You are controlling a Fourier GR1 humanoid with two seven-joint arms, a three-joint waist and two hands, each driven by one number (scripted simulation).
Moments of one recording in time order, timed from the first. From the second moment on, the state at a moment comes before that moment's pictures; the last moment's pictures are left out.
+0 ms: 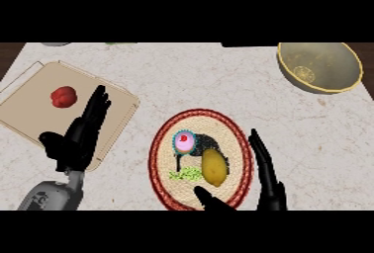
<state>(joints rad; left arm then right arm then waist) -0.16 0.32 -0.25 -1.55 0.22 0.29 0.07 0.18 -0.03 0.63 -1.88 0.69 -0.77 0.14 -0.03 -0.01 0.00</state>
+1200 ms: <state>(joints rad) -0.16 0.24 -0.24 -1.52 0.14 0.26 0.05 -0.01 0.00 0.68 -2.01 0.96 -0.27 1.04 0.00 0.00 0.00</state>
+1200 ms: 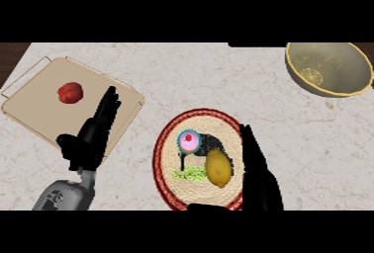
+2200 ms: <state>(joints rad) -0.15 0.18 -0.16 -1.54 0.07 0.18 0.07 0.11 -0.02 0.70 -1.98 0.77 -0.46 0.84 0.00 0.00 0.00</state>
